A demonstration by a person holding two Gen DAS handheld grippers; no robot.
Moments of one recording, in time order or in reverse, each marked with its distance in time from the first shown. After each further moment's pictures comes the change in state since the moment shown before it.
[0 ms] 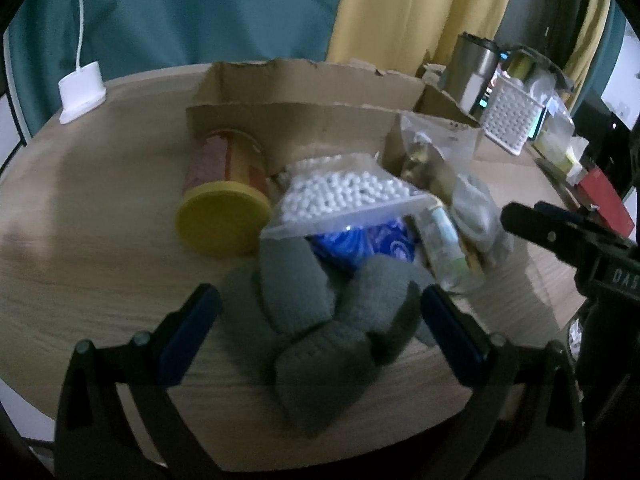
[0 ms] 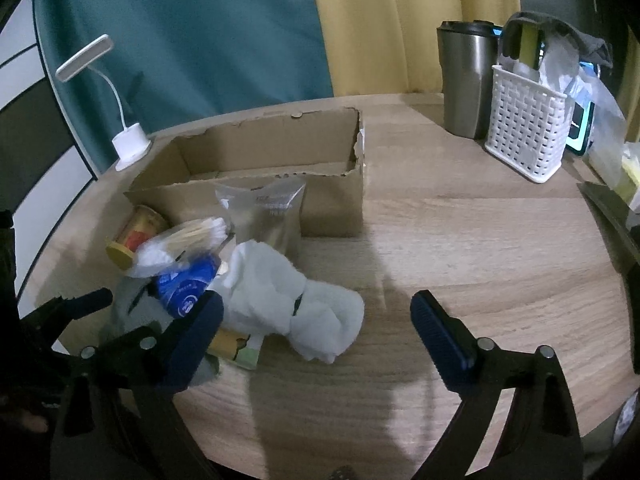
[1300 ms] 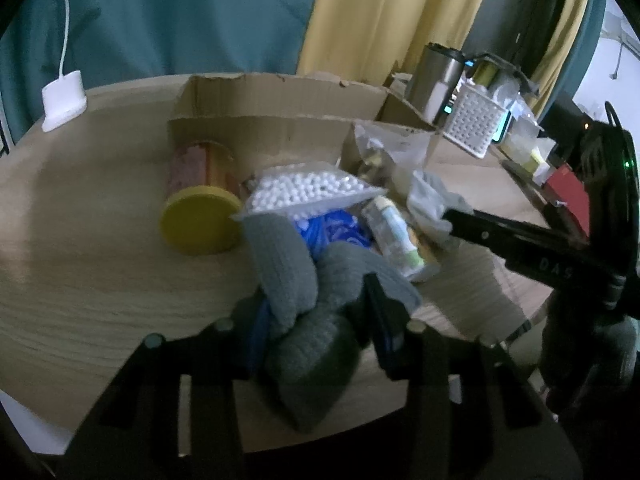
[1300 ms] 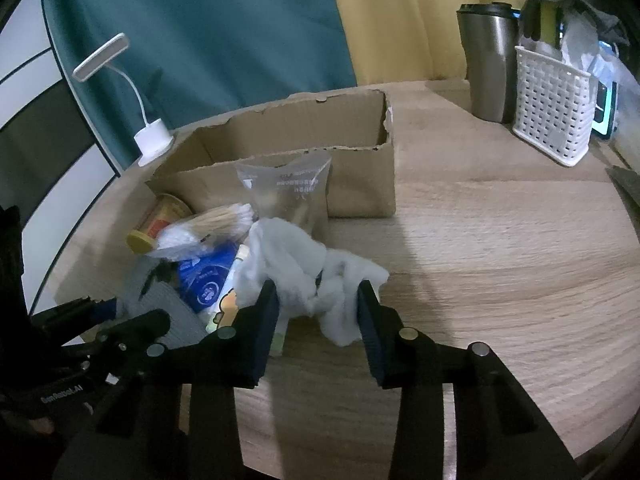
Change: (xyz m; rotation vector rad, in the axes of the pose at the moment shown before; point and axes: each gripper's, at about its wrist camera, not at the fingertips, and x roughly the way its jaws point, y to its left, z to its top) left arm -0.022 -0.005 -0.003 0.020 -0.048 -0.109; right arm 0.014 0.004 -0.015 0.009 -0.006 0.097
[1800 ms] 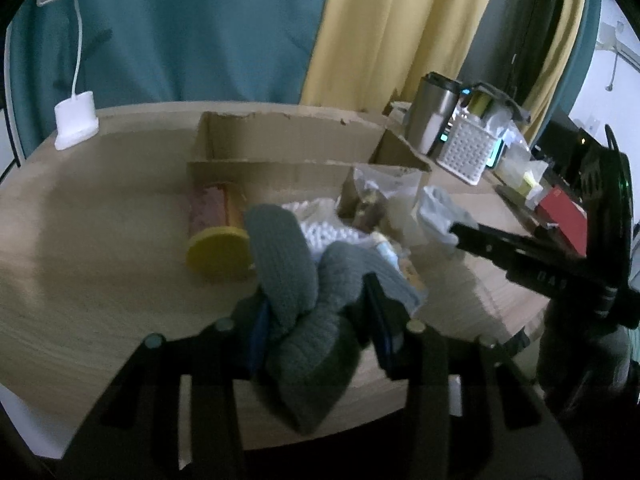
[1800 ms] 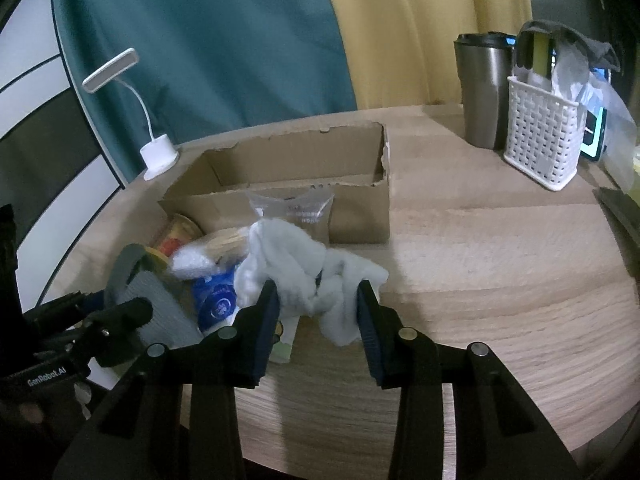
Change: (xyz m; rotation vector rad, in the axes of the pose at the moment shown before) left arm -0.030 0.004 0.013 -0.007 -0.084 -0.002; right arm -0.022 0.006 0.005 -0.017 -0.064 -0.008
